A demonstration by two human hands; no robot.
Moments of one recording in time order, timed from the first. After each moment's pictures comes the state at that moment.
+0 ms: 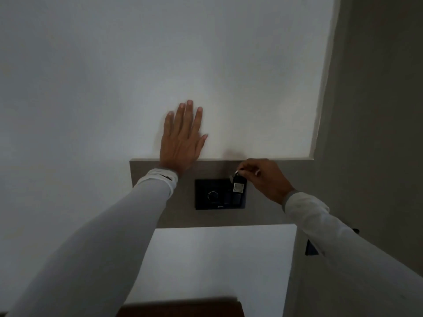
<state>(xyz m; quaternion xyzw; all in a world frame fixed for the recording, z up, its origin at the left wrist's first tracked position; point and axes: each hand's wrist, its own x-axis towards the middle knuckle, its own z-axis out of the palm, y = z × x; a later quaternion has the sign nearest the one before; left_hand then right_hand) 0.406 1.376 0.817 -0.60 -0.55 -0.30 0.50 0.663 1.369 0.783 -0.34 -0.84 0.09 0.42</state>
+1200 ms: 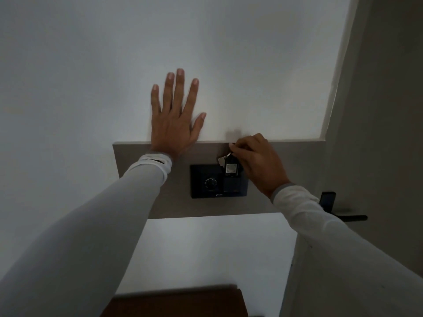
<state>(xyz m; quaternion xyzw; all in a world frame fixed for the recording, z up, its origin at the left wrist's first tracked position) 0.394 1.410 0.805 -0.57 -0.54 -0.34 0.52 0.641 1.392 0.757 -0.28 -0.82 -0.24 0.43</state>
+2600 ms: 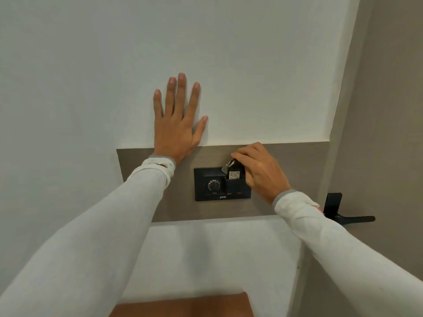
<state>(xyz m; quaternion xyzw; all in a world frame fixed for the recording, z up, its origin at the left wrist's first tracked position) 0.392 1.414 0.805 -0.57 -0.55 -0.33 0.52 0.640 1.388 0.747 -0.26 -0.84 -0.21 0.43</state>
